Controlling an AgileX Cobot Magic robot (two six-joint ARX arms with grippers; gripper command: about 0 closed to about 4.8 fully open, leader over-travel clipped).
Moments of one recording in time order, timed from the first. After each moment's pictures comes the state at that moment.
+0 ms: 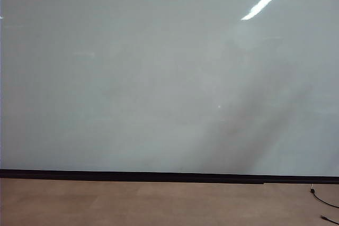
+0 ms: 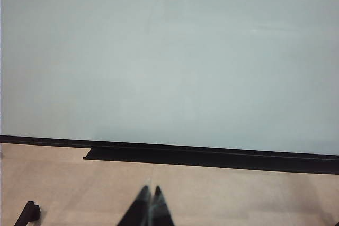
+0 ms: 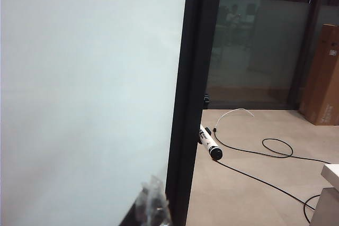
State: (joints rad) left arm 0.00 0.00 0.00 -0.09 0.00 -0.01; right arm -0.10 0.00 0.00 0.14 0.09 -0.08
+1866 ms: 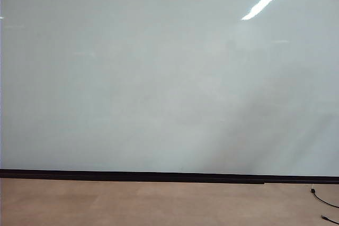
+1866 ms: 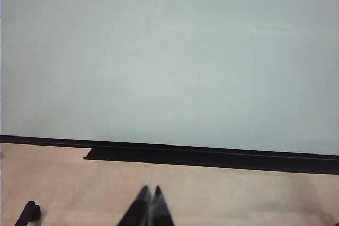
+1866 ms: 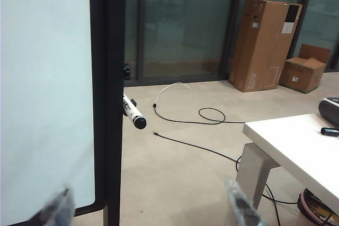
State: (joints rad) left arm 0.00 0.00 0.00 -0.09 0.00 -0.01; right arm -0.10 0.00 0.00 0.08 0.36 -0.09
